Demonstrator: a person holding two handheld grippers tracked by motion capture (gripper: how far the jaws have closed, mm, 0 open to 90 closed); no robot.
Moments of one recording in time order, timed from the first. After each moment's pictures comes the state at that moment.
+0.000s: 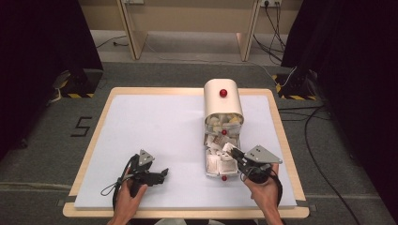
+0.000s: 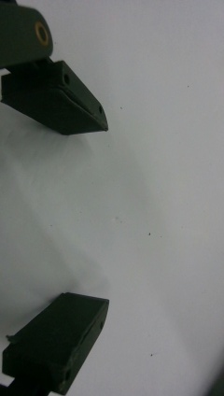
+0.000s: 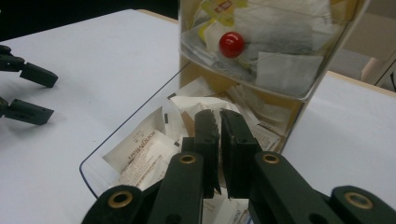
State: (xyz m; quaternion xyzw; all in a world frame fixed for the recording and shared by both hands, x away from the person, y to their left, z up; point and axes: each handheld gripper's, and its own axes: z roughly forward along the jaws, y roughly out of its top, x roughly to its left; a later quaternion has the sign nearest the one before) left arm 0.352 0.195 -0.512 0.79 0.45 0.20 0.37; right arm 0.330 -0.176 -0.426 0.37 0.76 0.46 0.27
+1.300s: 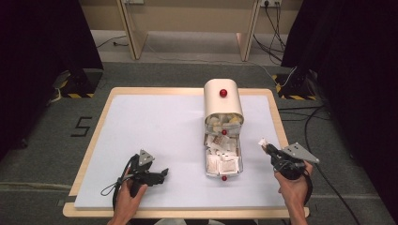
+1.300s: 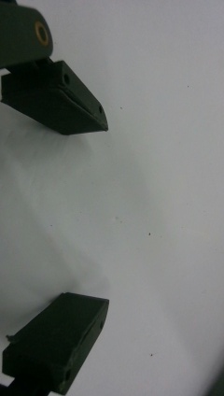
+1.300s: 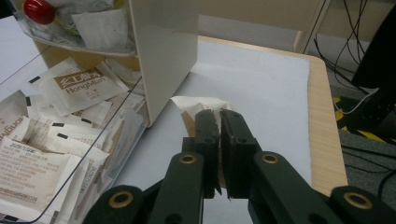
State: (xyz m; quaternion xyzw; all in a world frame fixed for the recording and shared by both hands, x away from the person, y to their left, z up) left arm 0.352 0.195 -0.512 0.79 0.45 0.20 0.37; right arm 0.341 -0.268 -0.435 0.47 0.70 0.43 0.32
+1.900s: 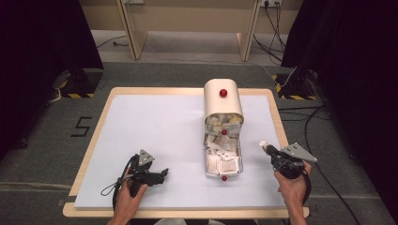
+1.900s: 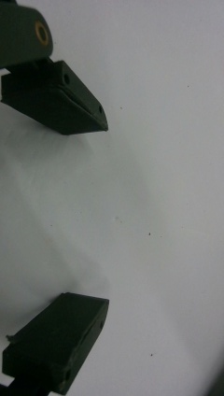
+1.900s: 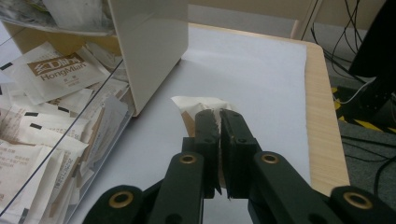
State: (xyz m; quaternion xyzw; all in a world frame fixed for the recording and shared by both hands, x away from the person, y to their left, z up) left arm 0.352 0.195 -0.512 0.79 0.45 0.20 0.37; right arm 0.349 -0.272 -0.449 0.48 0.70 0.42 0.31
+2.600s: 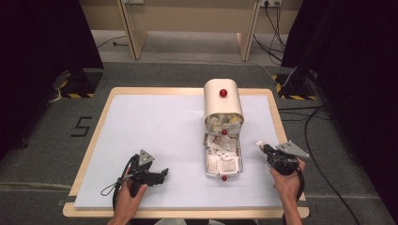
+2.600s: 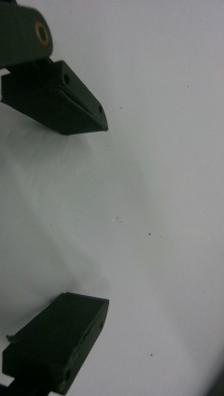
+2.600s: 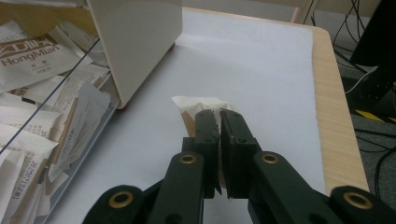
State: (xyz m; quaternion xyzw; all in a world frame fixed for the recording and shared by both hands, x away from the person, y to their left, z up) left arm 0.352 0.195 -0.512 0.79 0.45 0.20 0.37; right arm 0.368 -0.268 -0.467 0.49 0.71 0.40 0.31
